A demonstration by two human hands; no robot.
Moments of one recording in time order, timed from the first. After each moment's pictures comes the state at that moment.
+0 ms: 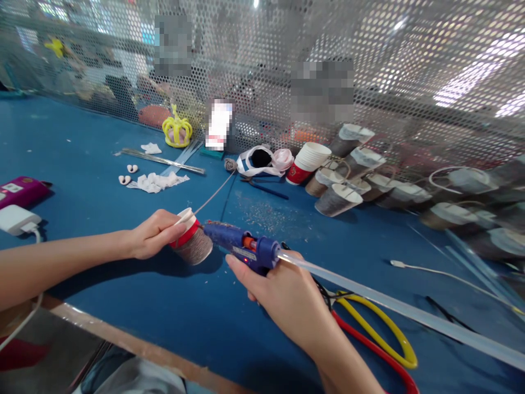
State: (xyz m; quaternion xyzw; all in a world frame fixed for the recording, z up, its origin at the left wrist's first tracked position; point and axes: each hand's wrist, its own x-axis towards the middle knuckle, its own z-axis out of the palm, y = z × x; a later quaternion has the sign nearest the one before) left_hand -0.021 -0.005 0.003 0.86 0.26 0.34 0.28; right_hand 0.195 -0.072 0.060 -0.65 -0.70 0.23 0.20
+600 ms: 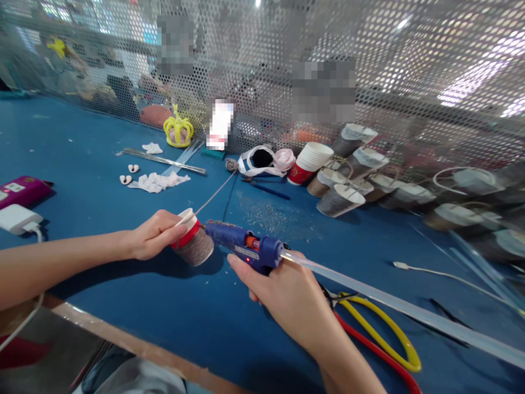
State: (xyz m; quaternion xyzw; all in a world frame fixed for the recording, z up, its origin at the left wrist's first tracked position) left_hand -0.020 -0.006 0.003 0.87 0.24 0.35 0.26; right_hand 0.197 -0.069 0.059 -0.68 -0.67 0.25 0.17
